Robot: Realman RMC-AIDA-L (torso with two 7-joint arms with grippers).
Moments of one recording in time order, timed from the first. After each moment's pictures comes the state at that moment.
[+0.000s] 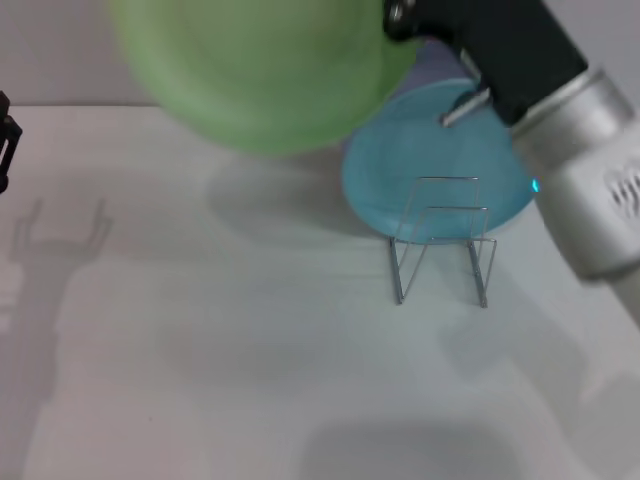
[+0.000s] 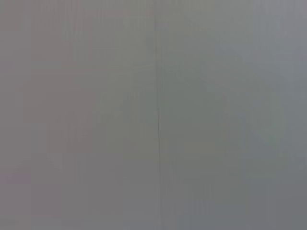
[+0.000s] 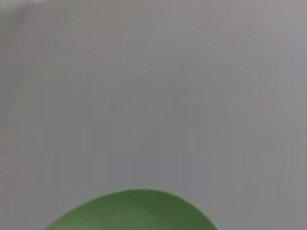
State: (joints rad) left arm -0.20 -2.07 1.99 0.51 -0.56 1.28 0.02; right arm 0.20 2.03 1.01 1.30 -2.87 -0.78 -0.35
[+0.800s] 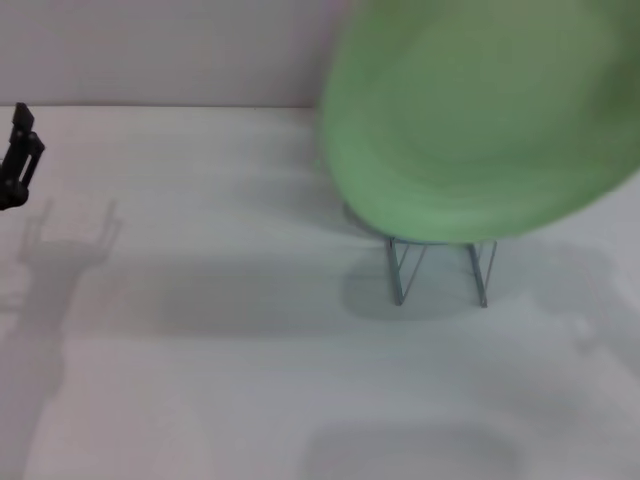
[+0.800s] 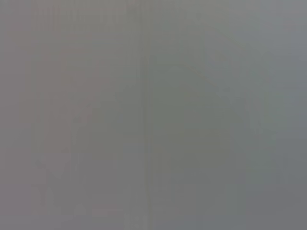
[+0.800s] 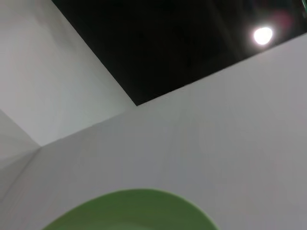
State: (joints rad) left arm -0.23 -2.07 2.01 0.45 -0.56 1.26 0.01; right arm 0.31 1.94 1.08 0.46 -2.92 -1.92 0.12
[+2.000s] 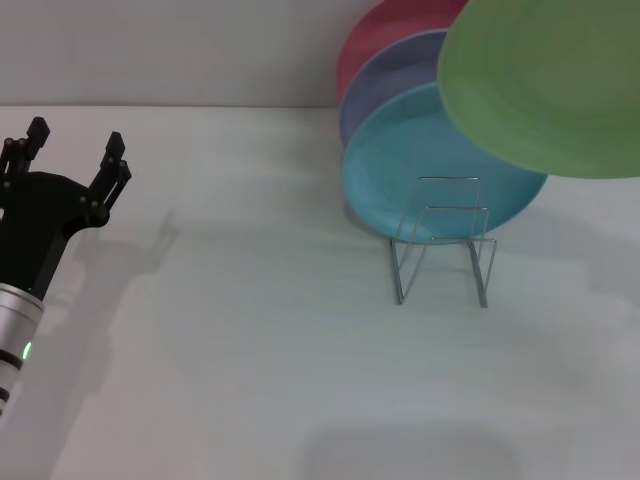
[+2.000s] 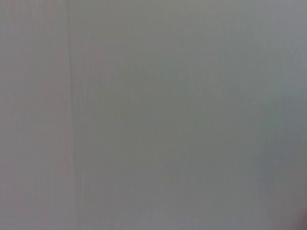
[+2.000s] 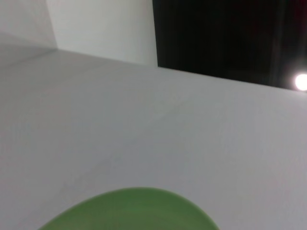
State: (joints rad) left arm -0.28 -2.08 2.14 0.43 -0.55 1.19 0.02; right arm 0.43 1.92 1.21 0.06 -2.91 -2.08 -0.31
